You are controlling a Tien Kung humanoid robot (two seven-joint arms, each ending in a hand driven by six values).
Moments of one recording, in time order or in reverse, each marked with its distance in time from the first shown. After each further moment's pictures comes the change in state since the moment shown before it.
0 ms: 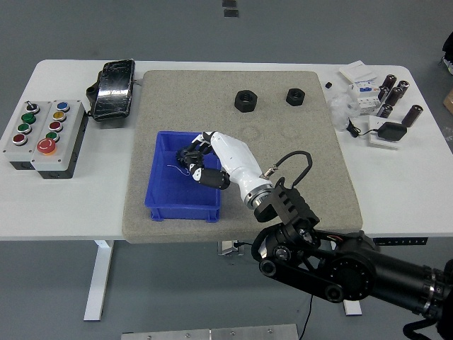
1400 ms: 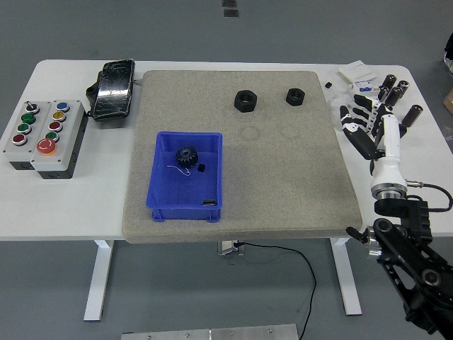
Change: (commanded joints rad) left arm 0.017 -0.009 -0.028 0.000 0.011 0.003 0.005; right arm -0.486 -0.113 0.804 0.005 0.607 -0.033 0.705
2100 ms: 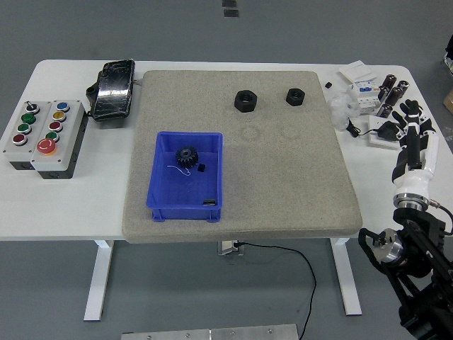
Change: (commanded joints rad) left arm 0.007 0.025 -0.024 0.000 0.030 -0.003 0.013; right arm -0.020 0.038 0.077 -0.067 0.355 0.105 0.246
